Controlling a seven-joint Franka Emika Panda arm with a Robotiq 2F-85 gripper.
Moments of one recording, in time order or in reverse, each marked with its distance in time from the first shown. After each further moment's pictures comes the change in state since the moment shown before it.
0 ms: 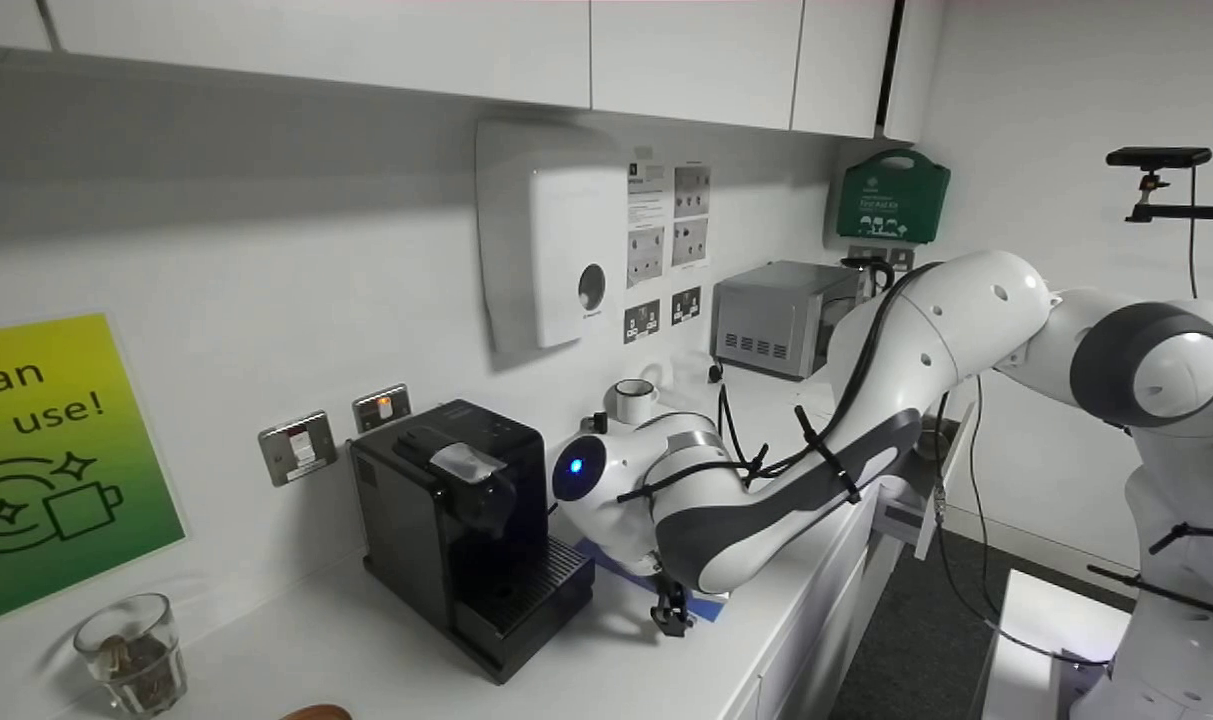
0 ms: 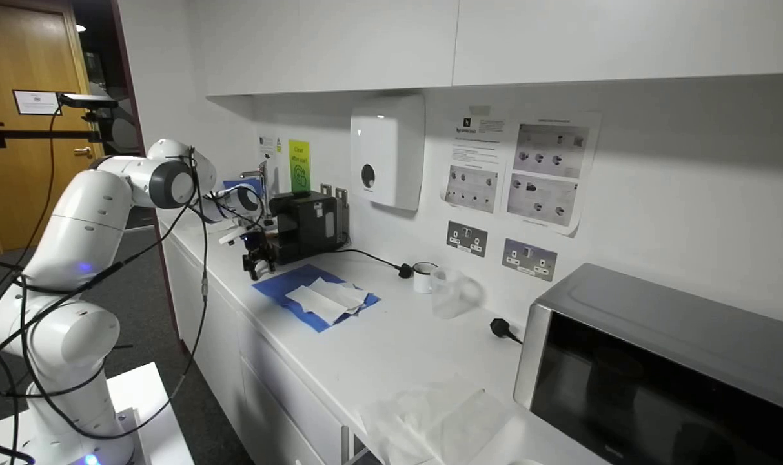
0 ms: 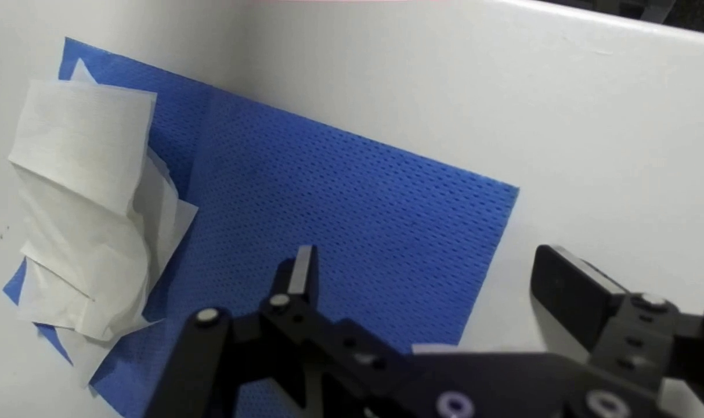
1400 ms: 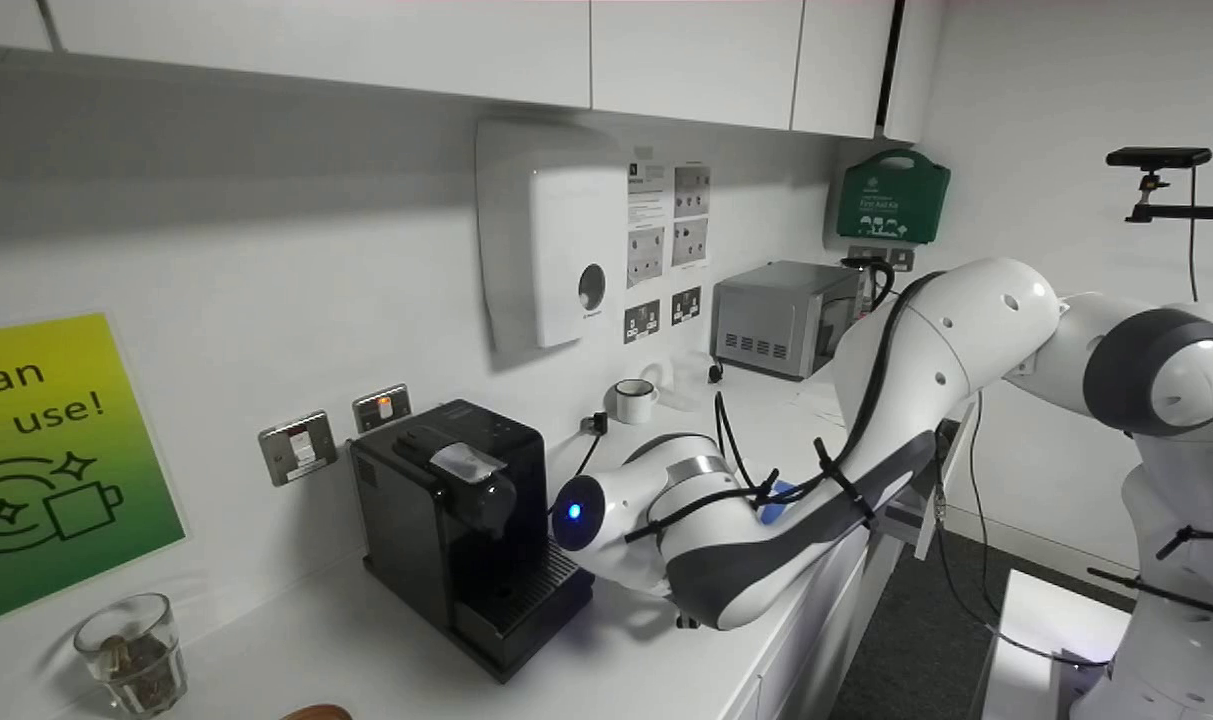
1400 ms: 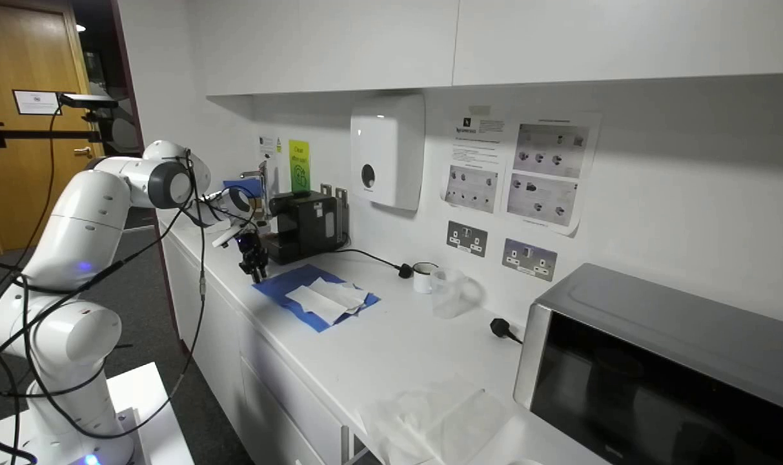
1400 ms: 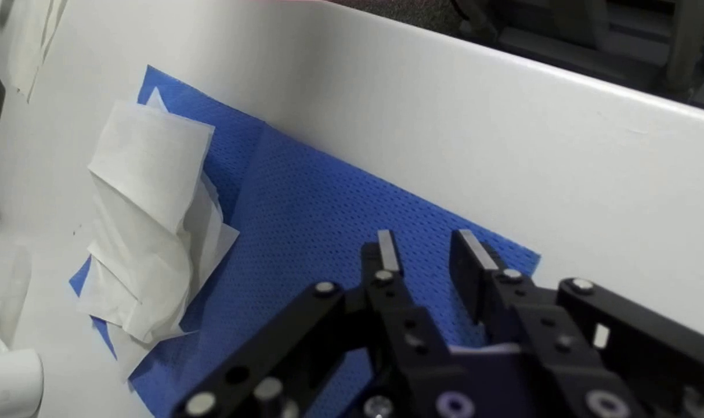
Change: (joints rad) arm 0.049 0.009 0.003 -0.006 -0.088 -0.114 -0.003
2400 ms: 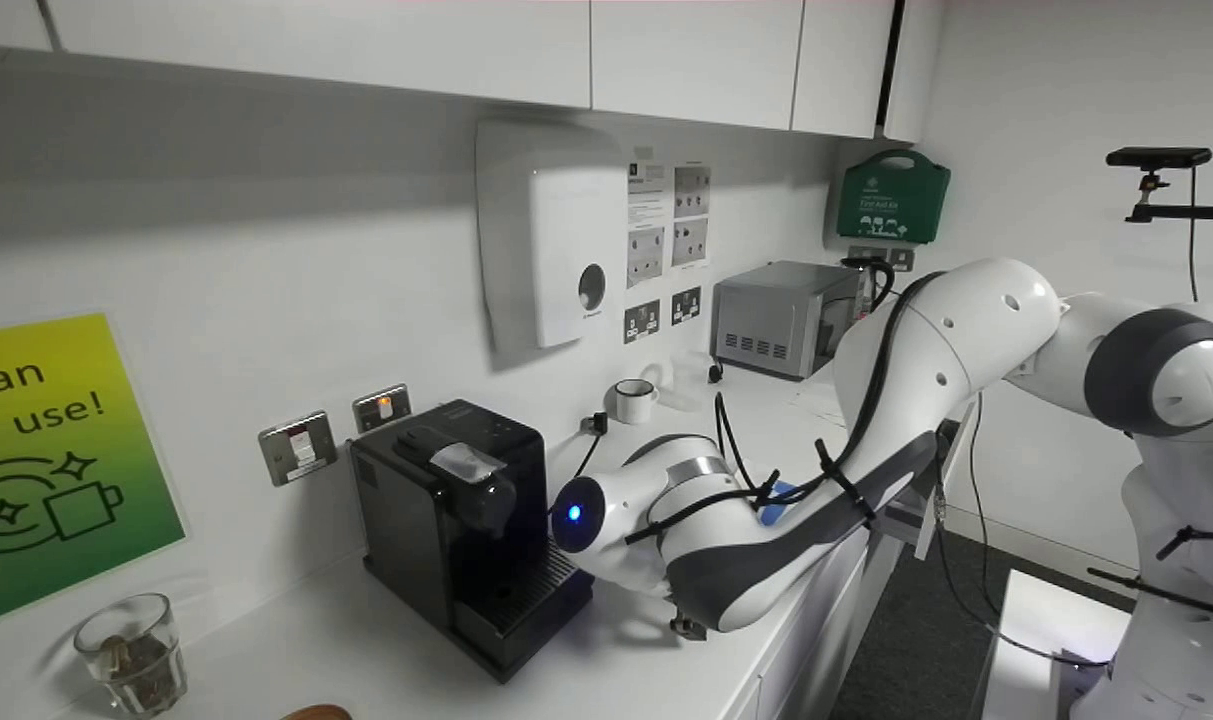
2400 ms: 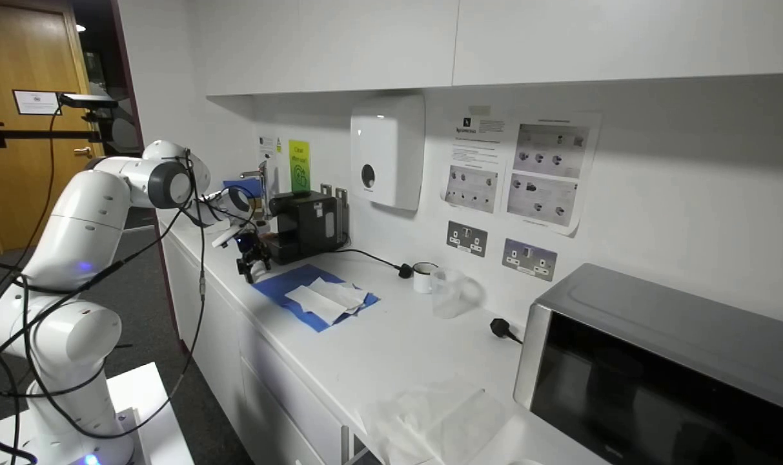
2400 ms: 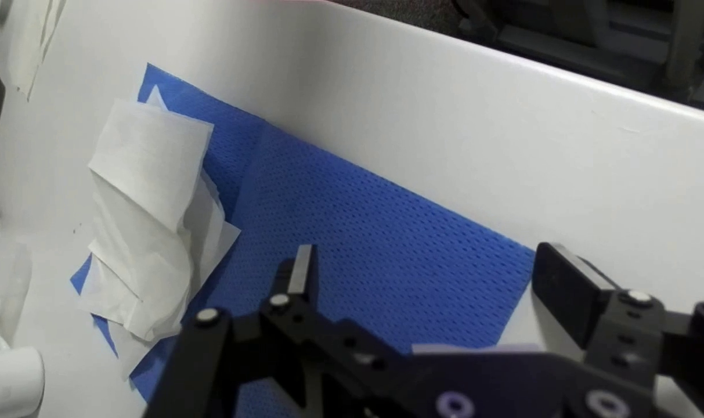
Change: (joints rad) arm 0.001 0.000 0.002 0.000 -0.003 0.000 0.004
